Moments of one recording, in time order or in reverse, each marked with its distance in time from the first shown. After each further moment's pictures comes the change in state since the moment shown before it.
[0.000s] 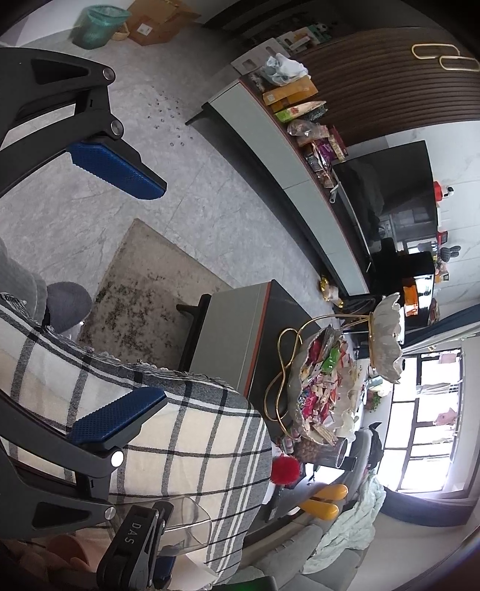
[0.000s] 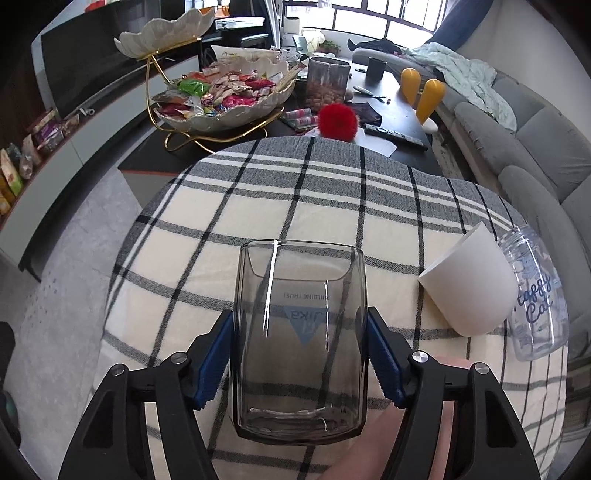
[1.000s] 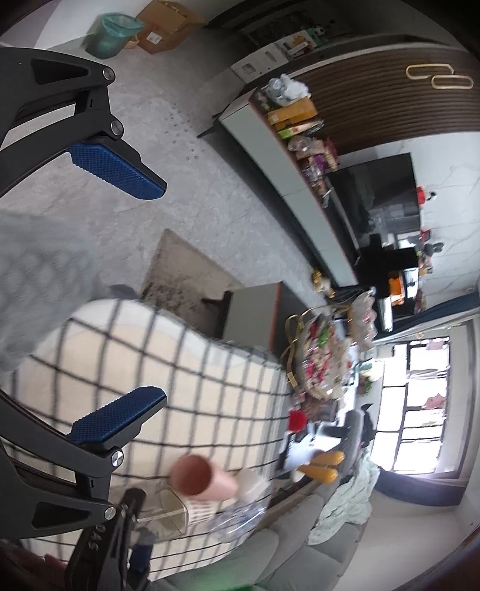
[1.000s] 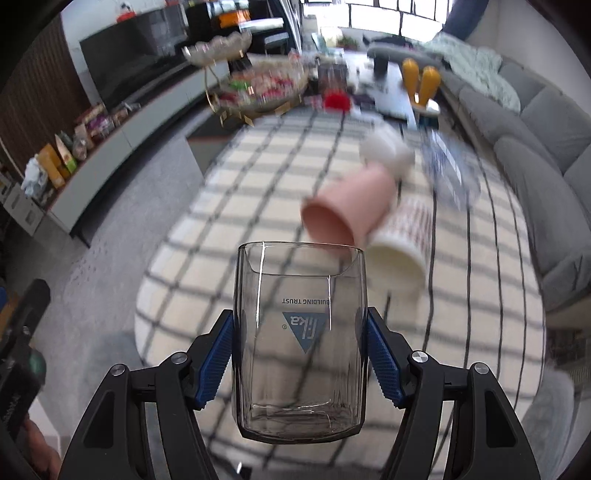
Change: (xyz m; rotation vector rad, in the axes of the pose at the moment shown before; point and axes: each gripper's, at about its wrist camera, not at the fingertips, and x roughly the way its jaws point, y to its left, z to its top) left arm -0.193 0.020 -0.098 0.018 -0.015 -0.050; right arm -0.165 -0.046 -0.155 0.003 0.054 0.140
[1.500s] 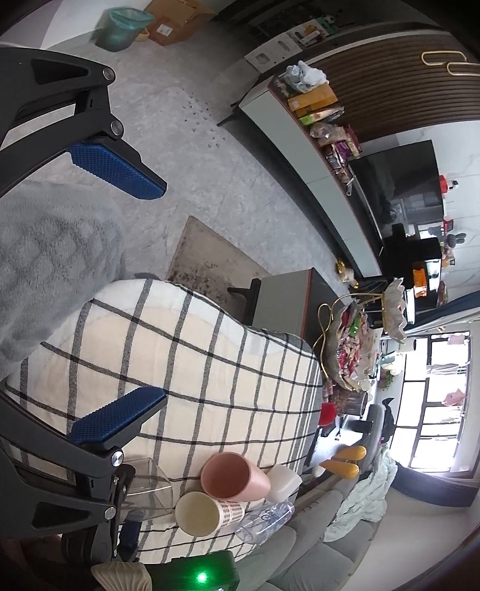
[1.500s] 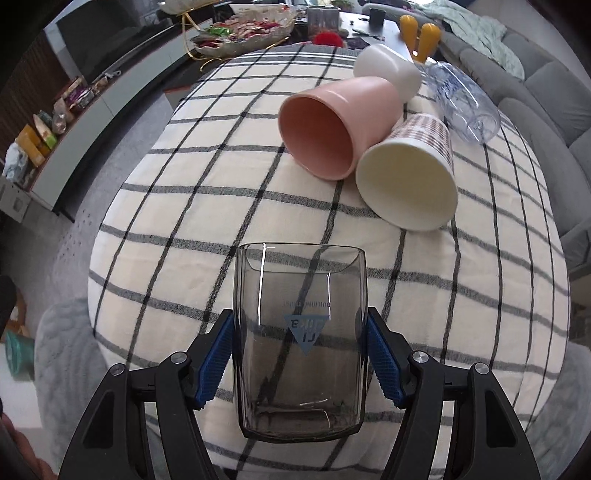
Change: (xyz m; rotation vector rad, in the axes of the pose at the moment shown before) left arm 0.027 -0.014 -0.024 0.005 0.076 -0.031; right arm 0.063 -0.008 -0.029 0.012 0.142 -0.022
